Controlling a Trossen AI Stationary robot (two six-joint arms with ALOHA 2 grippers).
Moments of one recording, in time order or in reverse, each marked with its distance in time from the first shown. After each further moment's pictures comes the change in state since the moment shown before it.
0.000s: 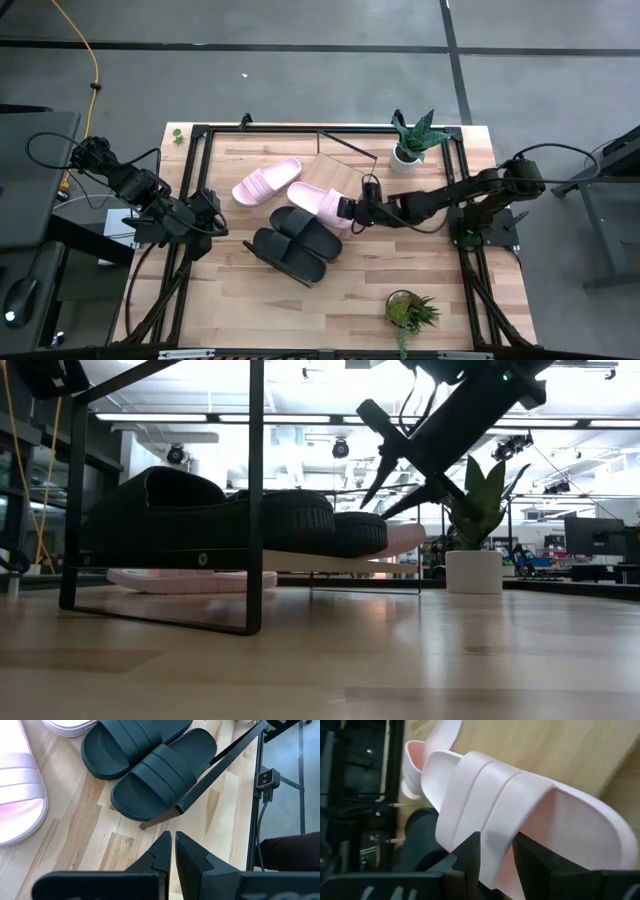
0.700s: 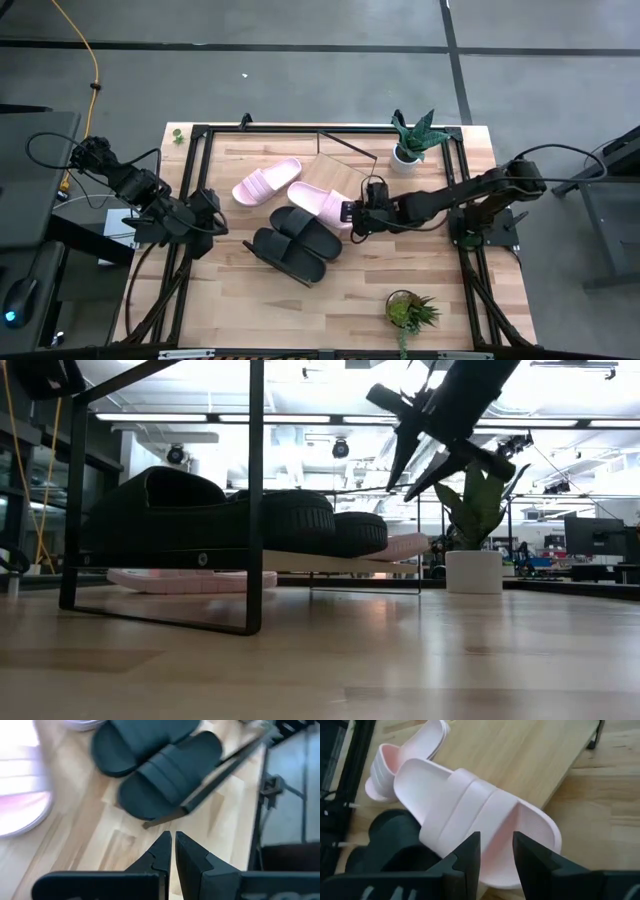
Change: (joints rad) left arm 0.000 0.000 0.000 -0.017 -0.019 -0.058; right arm 0.078 0.000 0.211 -0.490 0.133 0.012
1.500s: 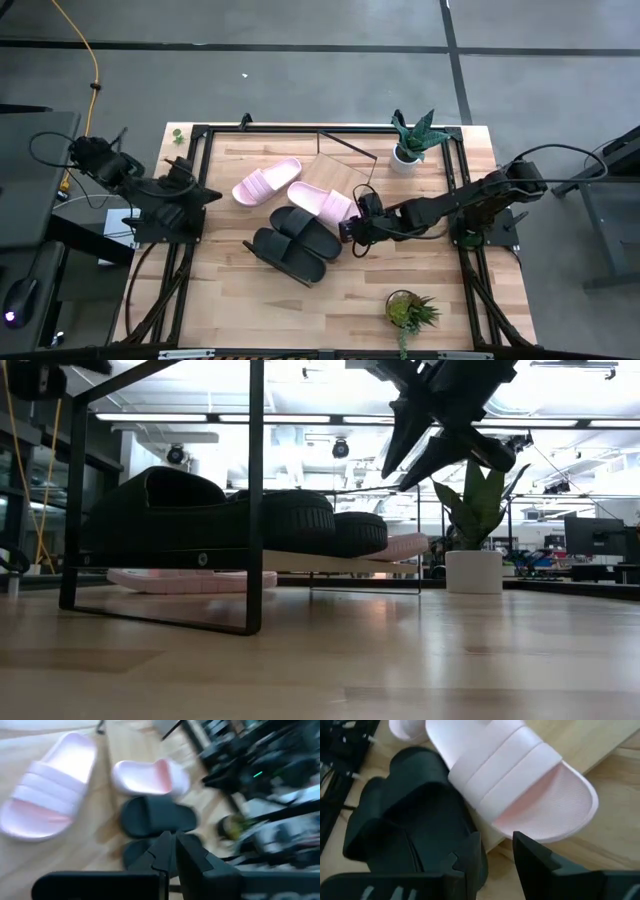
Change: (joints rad) left arm 0.001 -0.228 0.000 -0.024 -0.364 -0.429; right arm 0.065 0.000 0.015 0.053 -0.118 -0.220
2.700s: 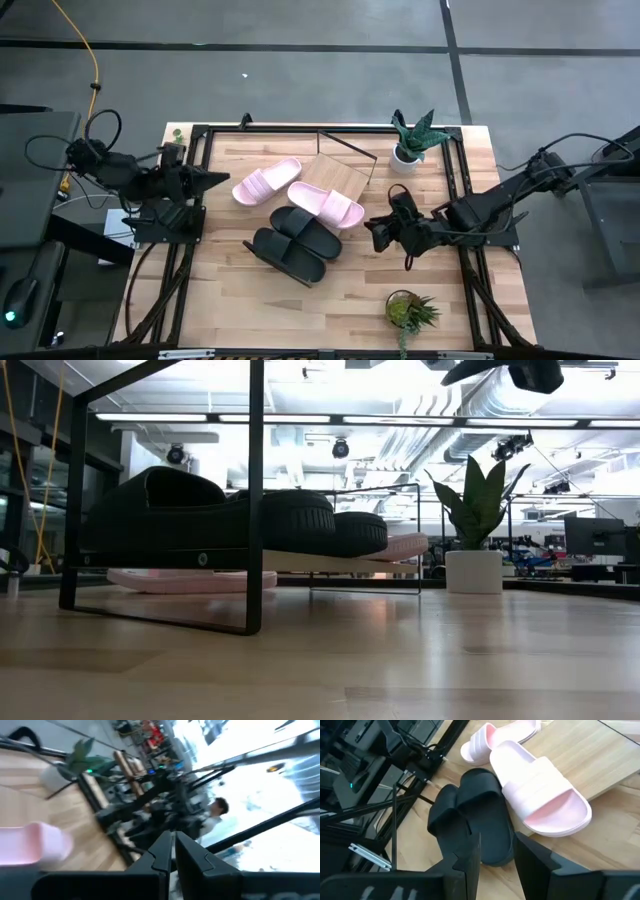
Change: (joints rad) left arm 0.056 0.041 0.000 0.780 -0.072 0.304; right arm 0.203 -0.295 0.000 -0.094 0.186 -0.067
